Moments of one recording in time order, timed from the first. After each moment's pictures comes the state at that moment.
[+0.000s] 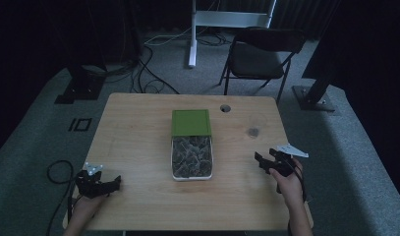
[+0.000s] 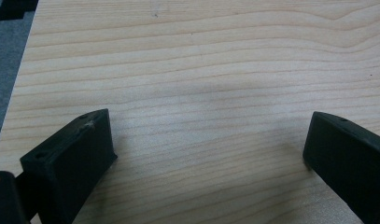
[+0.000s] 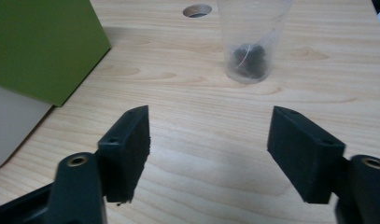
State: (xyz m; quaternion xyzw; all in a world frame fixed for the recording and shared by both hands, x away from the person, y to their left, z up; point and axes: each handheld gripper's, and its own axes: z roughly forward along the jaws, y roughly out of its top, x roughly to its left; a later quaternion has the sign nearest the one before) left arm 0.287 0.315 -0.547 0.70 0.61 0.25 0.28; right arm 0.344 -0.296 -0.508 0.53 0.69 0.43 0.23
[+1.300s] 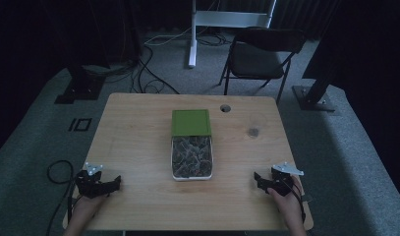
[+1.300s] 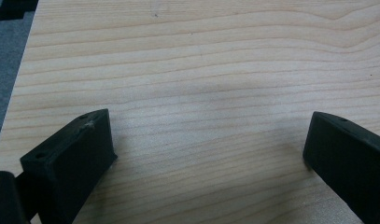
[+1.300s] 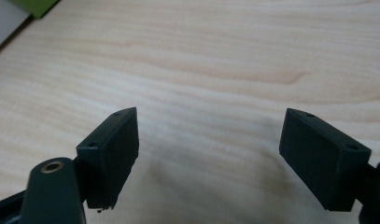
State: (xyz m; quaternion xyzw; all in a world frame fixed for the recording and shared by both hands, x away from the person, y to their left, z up) left arm 0.287 0.315 -0.547 0.70 0.61 0.25 0.28; right arm 0.300 -0.293 -0.548 0.55 0.71 0.37 0.22
